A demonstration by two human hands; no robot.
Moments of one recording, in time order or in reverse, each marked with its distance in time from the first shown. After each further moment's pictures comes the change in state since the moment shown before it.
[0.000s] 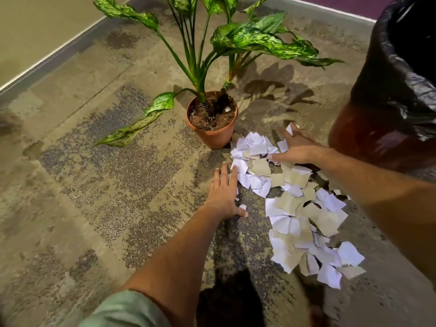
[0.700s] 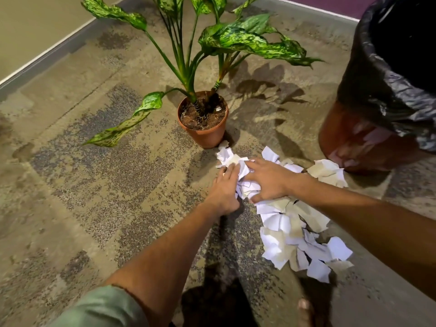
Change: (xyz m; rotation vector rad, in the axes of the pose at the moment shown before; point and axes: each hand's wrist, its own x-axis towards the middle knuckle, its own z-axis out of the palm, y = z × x) left_hand -0.008 0.026 -0.015 -0.143 0.063 0.136; right_hand -0.059 -0.050 0.047 -0.405 -0.012 -0.629
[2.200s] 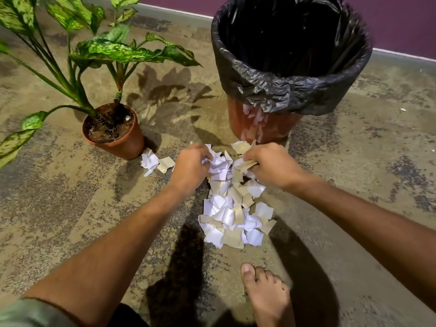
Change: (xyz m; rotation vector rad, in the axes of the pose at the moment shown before) left_hand 0.009 0.121 -0.015 -0.060 0.326 0.372; right_hand -0.203 -0.013 -0.025 0.293 0.465 0.580
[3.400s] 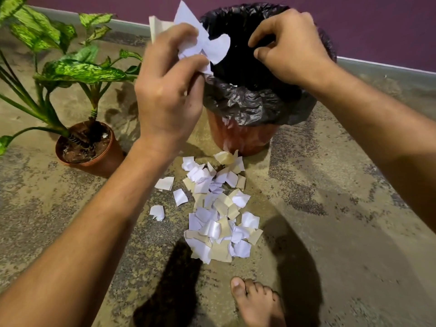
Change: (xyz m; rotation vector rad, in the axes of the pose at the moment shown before) left_hand 0.049 0.115 -0.112 0.013 0.867 0.650; right_hand -0.180 -0.031 0.177 0.392 0.152 0.684
